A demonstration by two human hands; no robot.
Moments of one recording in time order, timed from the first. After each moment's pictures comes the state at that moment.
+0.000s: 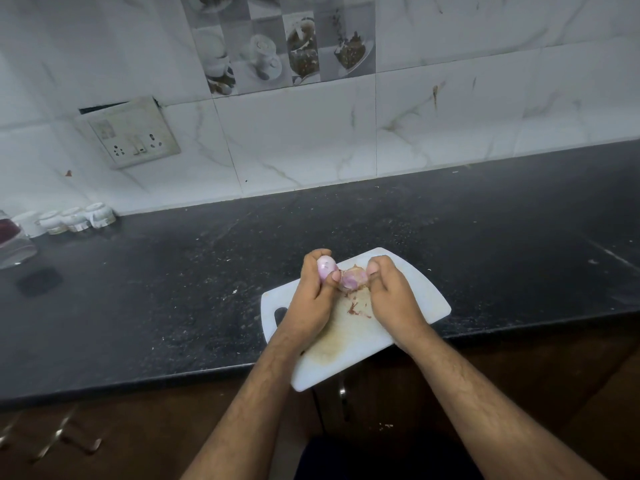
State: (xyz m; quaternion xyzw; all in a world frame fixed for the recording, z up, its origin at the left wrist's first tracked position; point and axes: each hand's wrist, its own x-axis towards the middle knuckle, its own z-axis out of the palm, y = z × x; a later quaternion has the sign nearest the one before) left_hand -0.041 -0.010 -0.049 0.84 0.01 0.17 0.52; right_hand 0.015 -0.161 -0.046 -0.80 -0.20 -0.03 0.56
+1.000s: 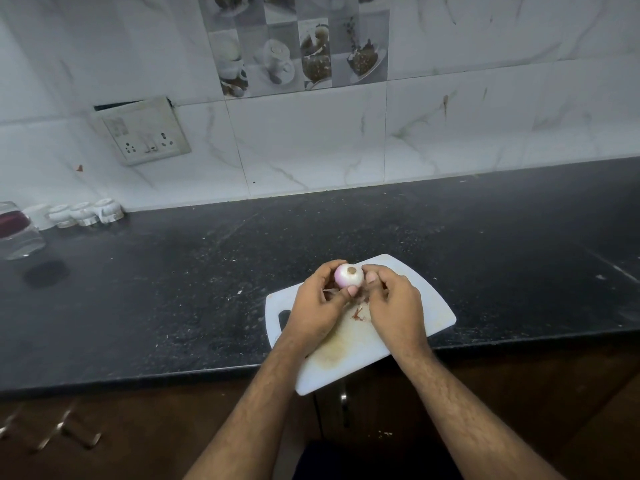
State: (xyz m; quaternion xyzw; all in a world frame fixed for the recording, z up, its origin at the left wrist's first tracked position) left_hand -0.035 -0.009 -0.054 0.80 0.05 0.20 0.56; right_hand 0.008 -0.155 -0.049 -0.83 -0.16 -0.12 0.53
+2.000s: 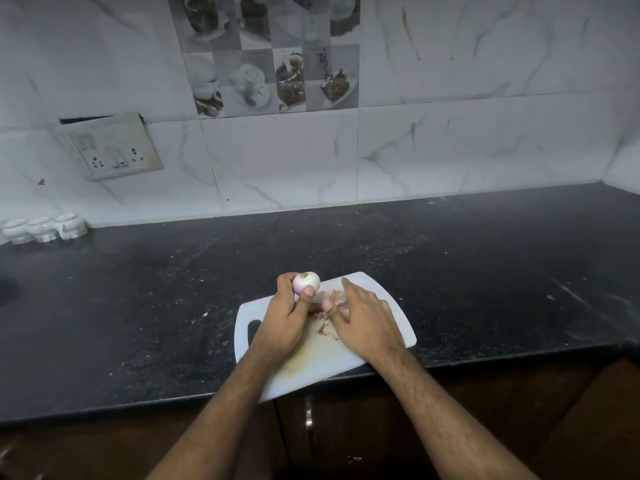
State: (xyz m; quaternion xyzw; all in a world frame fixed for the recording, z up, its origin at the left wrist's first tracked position) left_hand -0.017 -0.008 -0.049 0.86 0.07 0.22 0.46; right_hand 0.037 -0.173 -0.043 -0.93 -0.25 -0.05 0.27
